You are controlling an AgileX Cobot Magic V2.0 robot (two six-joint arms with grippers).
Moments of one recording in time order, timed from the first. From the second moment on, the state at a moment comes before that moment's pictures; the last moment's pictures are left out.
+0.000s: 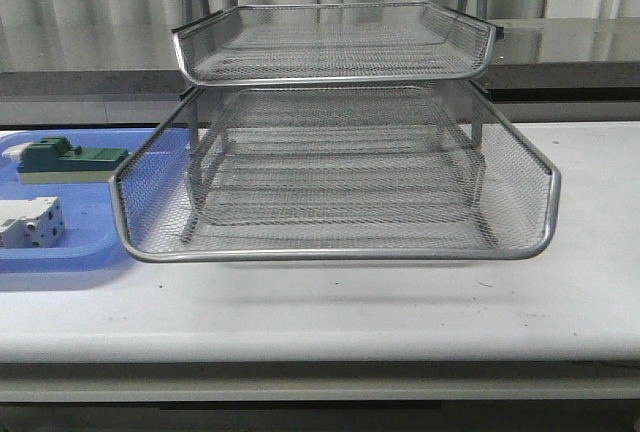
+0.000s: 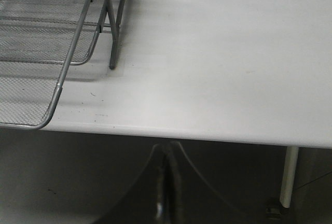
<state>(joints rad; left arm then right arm) -0.39 1.73 -1.95 -0.15 1.26 0.73 0.09 0.41 -0.72 -0.05 0.97 0.08</state>
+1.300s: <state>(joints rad) -0.65 1.96 -1.78 -0.19 1.20 0.72 0.09 0.41 -0.72 -0.05 0.97 0.08</state>
